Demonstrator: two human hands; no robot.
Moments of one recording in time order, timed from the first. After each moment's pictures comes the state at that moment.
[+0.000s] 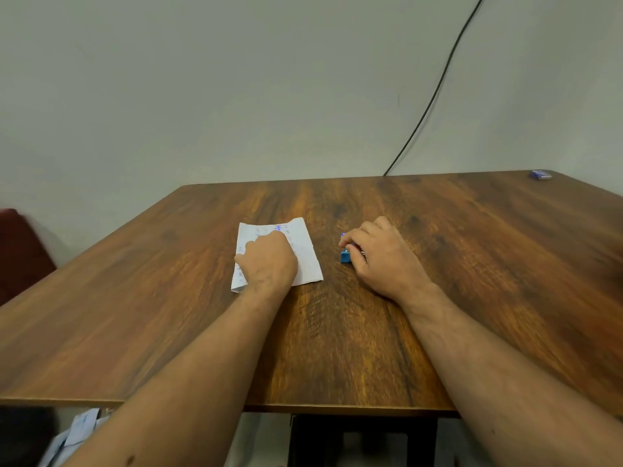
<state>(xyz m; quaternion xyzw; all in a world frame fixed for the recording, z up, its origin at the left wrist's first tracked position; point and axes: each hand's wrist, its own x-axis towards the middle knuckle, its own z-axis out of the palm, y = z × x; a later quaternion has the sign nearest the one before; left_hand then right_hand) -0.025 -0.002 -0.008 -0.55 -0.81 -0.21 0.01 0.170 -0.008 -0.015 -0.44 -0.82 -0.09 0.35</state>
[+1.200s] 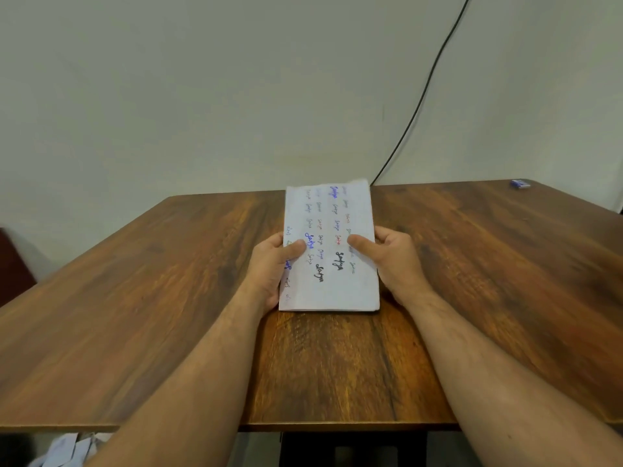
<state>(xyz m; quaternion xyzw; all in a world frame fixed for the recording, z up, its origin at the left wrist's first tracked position) -0.021 -0.011 -0.008 -0.42 -0.39 -0.57 -0.59 0.193 -0.002 -0.012 -0.41 -0.58 0.41 0.57</state>
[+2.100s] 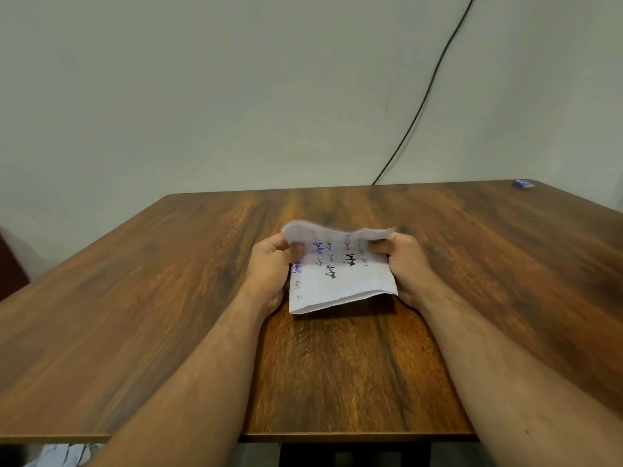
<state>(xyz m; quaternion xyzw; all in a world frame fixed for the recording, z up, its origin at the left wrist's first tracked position) -0.019 -0.009 -0.012 -0.45 -0.39 -0.61 -0.52 0.193 0.014 -0.015 -0.35 -0.52 0.53 0.57</state>
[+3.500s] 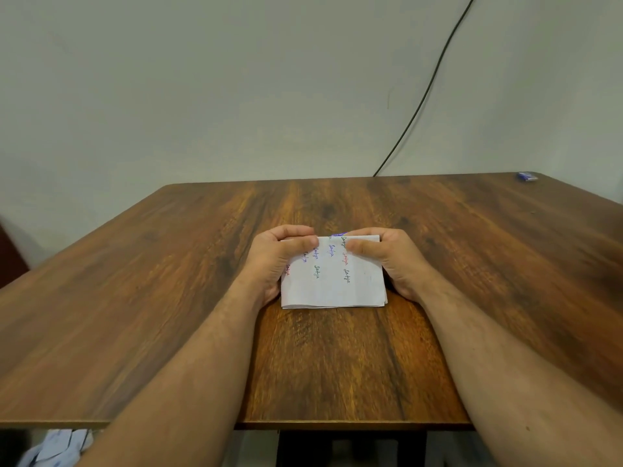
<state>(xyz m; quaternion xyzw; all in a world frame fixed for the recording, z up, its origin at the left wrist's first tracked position) -0.023 -0.010 -0.007 -0.45 -0.41 -0.56 -0.55 0.197 0.004 -0.012 -0.39 -0.59 0.52 0.48</state>
